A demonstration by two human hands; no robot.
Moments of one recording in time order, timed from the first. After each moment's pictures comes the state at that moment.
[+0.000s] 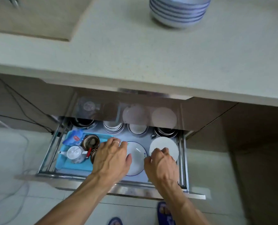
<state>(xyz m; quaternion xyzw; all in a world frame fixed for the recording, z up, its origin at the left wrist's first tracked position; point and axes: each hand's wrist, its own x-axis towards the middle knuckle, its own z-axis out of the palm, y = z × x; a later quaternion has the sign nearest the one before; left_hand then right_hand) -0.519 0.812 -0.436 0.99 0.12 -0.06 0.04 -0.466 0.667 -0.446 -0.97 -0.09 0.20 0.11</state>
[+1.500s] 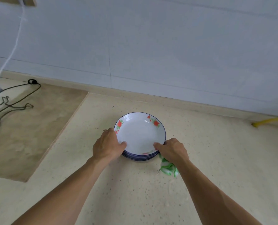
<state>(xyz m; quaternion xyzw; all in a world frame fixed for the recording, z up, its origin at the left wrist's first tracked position) -0.124 0.879 -0.194 0.89 0.35 -0.02 0.28 -0.015 0.691 -0.213 -0.95 -0.02 0.22 0.24</state>
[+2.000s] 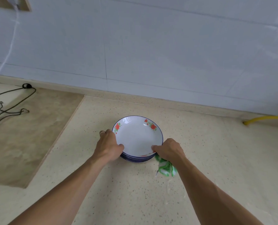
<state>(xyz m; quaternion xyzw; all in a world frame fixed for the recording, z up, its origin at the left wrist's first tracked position) -0.123 0.883 -0.184 0.88 0.33 -0.03 0.33 -0.021 0.696 -0.196 -0.94 -0.01 0.24 0.23</state>
